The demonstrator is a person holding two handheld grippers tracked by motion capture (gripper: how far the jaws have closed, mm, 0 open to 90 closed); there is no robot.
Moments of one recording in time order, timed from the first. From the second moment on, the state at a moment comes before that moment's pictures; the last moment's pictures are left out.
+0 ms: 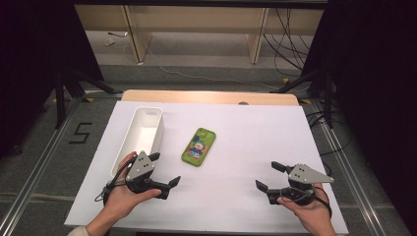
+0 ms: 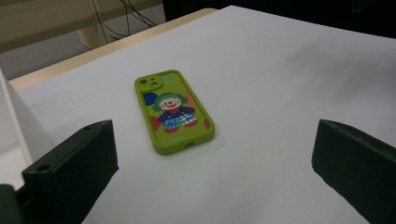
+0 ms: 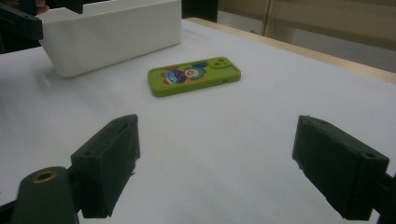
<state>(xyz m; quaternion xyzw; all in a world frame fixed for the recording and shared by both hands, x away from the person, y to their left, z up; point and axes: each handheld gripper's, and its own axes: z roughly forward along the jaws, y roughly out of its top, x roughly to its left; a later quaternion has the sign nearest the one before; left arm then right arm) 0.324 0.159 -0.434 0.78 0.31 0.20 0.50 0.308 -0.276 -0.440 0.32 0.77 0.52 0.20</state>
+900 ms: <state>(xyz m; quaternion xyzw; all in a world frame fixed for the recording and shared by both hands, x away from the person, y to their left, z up) 0.325 0.162 -0.422 0.75 0.37 0.26 0.48 0.308 -0.276 -0.440 0.32 0.77 0.51 0.20</state>
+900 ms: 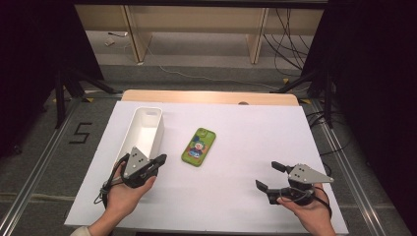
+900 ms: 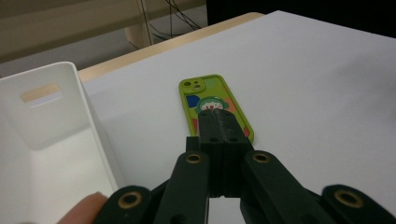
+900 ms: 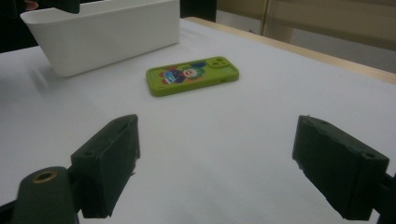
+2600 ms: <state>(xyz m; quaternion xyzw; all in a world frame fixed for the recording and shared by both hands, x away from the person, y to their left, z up) 0.425 0.093 -0.481 0.79 0.48 0.24 0.30 0.308 -0.276 -0.440 0.32 0.77 0.52 0.20</state>
